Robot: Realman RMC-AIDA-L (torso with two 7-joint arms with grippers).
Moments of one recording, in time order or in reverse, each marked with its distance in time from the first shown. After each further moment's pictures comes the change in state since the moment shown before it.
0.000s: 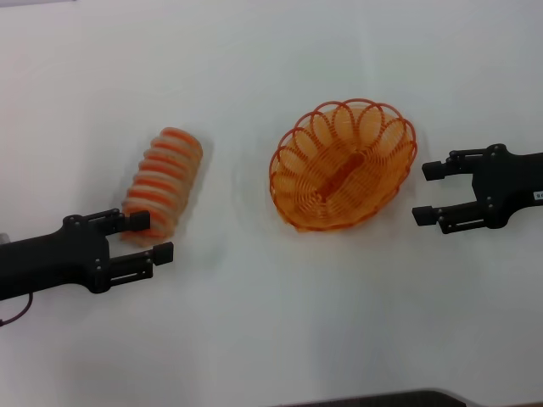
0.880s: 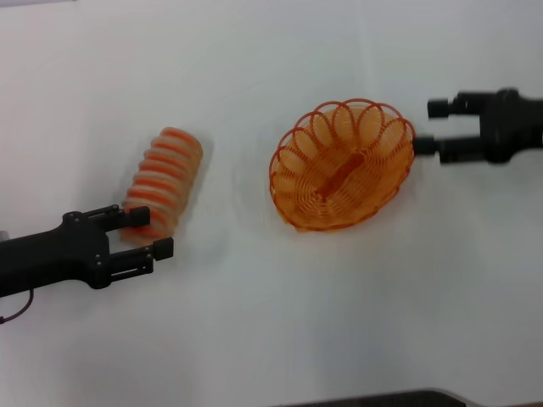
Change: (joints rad) left arm -0.002 -0.004 -0.014 0.000 0.000 0.000 -0.004; right arm 0.046 -0.004 0.142 -0.003 0.061 -0.039 0.102
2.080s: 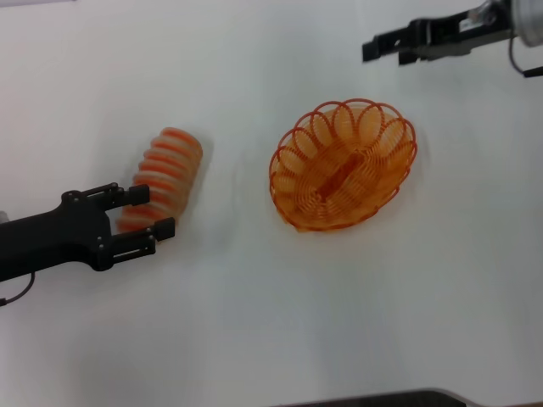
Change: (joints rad) left arm 0.012 -0.036 -0.029 0.090 -0.001 0.004 0.019; right arm 0.287 0.015 -0.169 -0.023 -0.257 0.373 0.954
